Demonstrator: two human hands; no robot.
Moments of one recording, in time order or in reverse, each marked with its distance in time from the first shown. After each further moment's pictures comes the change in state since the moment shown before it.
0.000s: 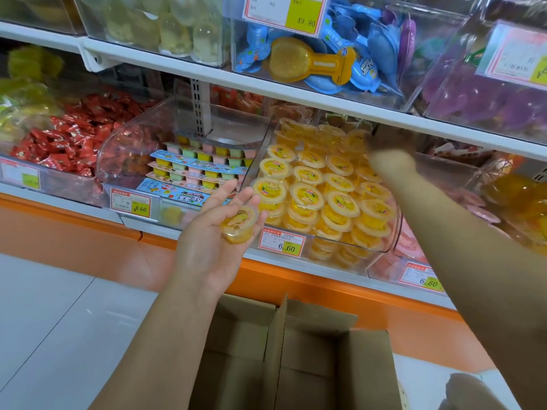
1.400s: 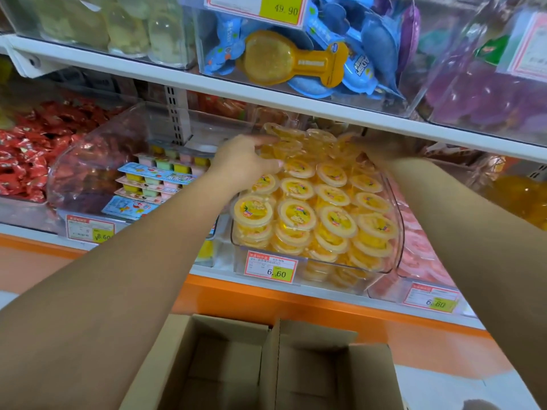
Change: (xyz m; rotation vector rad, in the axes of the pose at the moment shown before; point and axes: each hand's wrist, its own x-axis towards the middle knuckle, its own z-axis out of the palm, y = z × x) left_hand 0.161 0.019 0.066 1.673 -0.182 0.427; right_hand 0.069 0.008 0.035 0.521 -0.240 0.224
